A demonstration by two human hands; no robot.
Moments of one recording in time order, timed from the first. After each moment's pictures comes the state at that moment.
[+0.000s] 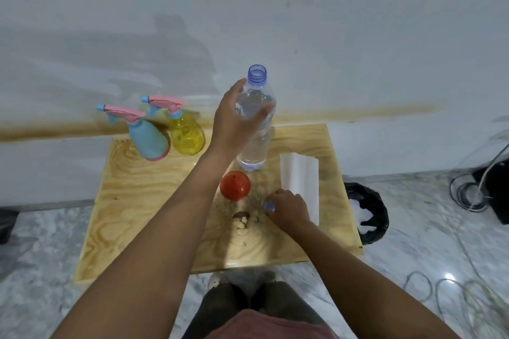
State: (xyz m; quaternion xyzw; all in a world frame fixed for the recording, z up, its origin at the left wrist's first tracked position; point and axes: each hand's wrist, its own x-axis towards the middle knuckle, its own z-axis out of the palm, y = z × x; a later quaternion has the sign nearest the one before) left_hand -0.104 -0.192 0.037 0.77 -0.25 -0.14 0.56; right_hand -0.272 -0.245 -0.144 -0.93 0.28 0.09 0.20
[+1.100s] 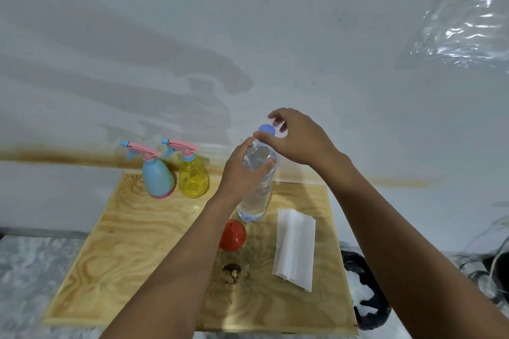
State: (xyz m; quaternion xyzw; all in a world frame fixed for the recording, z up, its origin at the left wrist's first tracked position) left_hand -0.103 -0.195 0.029 0.76 -0.25 -0.15 0.58; right_hand -0.165 -0.331 0.125 -0.95 0.15 -0.13 0.26
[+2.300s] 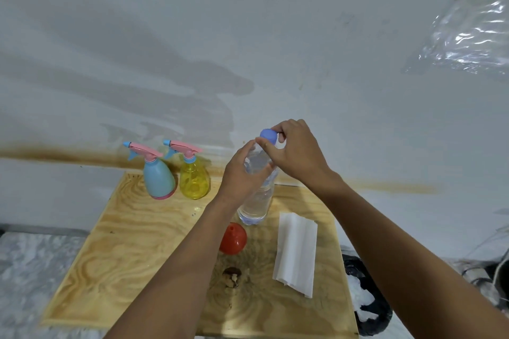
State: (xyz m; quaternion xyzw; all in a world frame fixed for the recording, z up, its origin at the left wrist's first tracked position) left_hand -0.100 -0.196 0.024 0.75 -0.24 -0.14 0.60; right_hand -0.160 -0.322 0.098 -0.93 0.15 -0.21 0.25
